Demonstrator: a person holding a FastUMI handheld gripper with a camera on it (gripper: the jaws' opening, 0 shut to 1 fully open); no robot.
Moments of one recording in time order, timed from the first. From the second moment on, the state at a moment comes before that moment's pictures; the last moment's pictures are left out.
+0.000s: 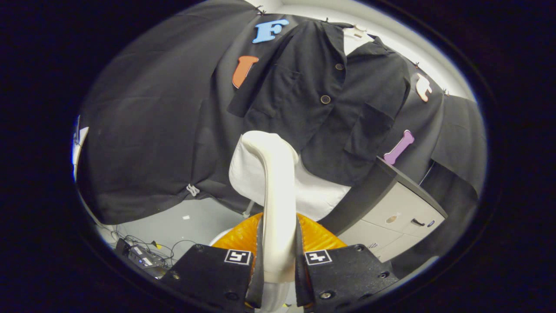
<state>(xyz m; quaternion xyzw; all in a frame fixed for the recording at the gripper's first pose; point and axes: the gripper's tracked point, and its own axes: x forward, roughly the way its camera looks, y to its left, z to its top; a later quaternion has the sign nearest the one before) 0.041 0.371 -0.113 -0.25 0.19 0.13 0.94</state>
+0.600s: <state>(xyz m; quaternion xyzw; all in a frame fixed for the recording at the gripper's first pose) -0.002 0.206 -0.084 -0.20 0.24 0.10 0.95</state>
